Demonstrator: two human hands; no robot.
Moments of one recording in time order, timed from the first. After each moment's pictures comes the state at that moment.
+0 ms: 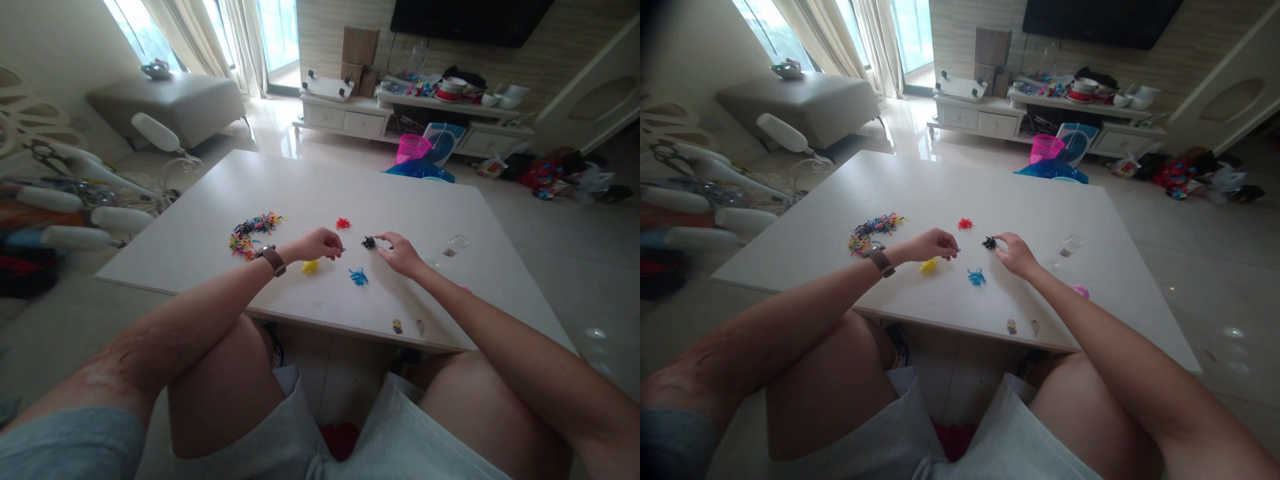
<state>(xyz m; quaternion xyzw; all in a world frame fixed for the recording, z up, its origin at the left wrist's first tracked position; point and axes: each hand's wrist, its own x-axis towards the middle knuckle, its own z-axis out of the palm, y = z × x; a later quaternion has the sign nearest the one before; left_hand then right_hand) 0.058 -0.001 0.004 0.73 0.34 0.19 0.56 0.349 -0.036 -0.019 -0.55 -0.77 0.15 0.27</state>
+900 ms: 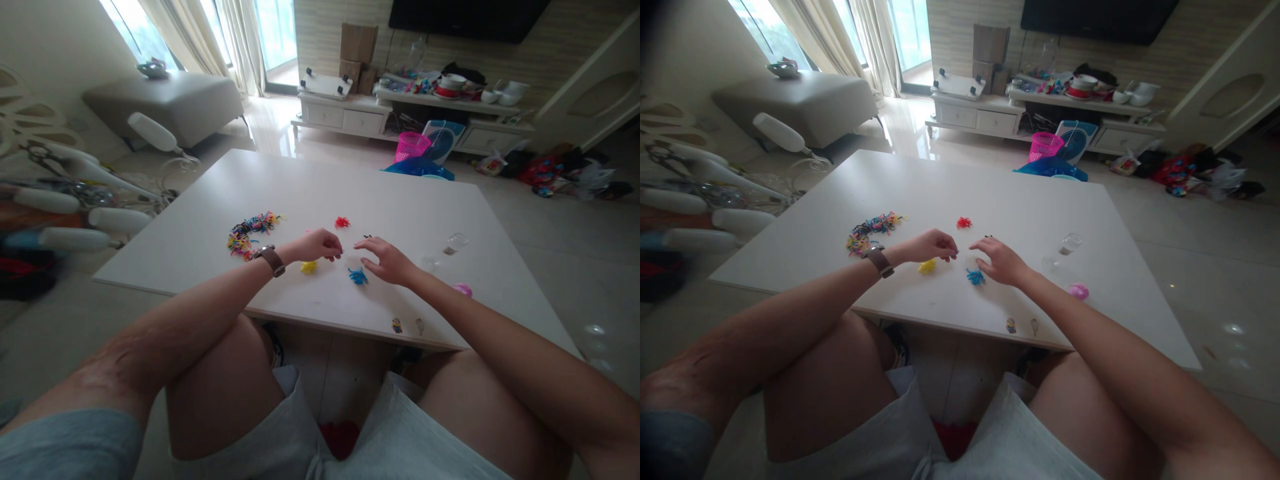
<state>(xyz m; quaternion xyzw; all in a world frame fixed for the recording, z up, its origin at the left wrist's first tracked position) 0.059 -0.003 0.005 0.74 0.33 0.18 0.56 0.314 -0.062 0.007 -0.39 -0.88 0.16 0.24</state>
